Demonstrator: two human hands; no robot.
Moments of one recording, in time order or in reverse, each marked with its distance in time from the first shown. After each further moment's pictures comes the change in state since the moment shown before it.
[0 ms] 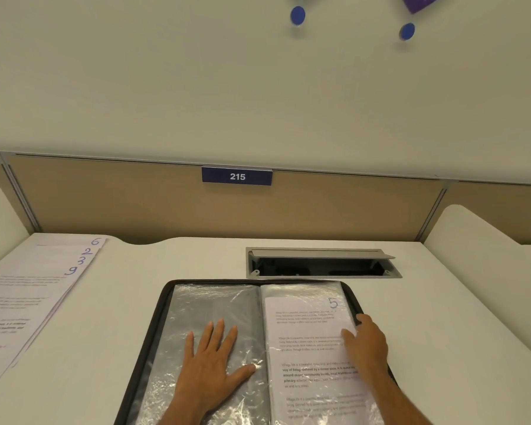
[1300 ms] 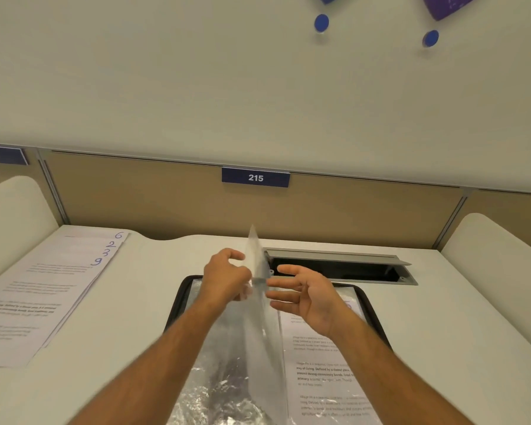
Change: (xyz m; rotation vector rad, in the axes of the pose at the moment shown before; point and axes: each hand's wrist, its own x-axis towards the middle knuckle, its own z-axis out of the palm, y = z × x) left_hand 0.019 0.032 -0.189 -1.211 0.311 -0.344; right_hand -0.072 -0.179 -0.042 0.965 -0.774 -0.007
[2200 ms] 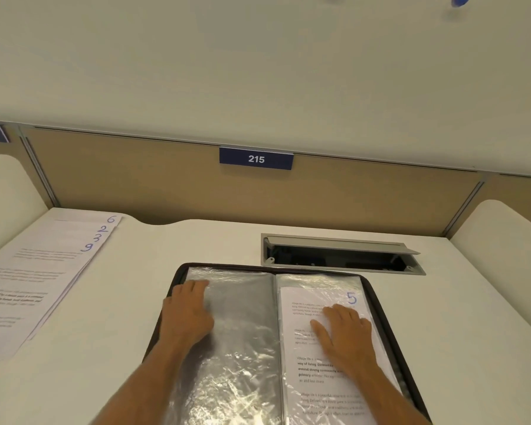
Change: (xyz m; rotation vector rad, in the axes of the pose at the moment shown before) left_hand 0.043 -0.145 -0.028 1.007 0.088 0.302; right_hand 0.044 0.128 -0.119 -1.607 0.362 -0.131
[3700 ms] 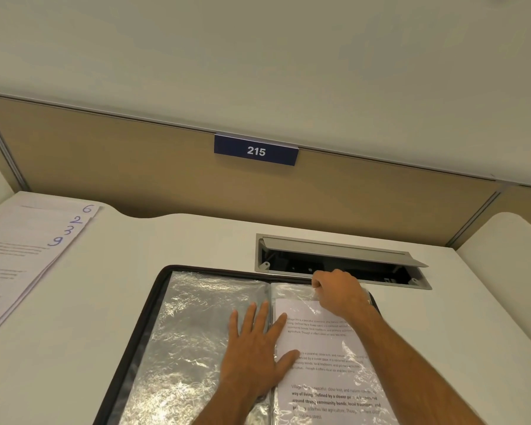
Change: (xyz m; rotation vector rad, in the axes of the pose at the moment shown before) left_hand -0.019 0.113 0.080 0.077 -0.268 0.317; right_hand 0.126 -0.017 -0.061 -0.232 -0.120 -0.220
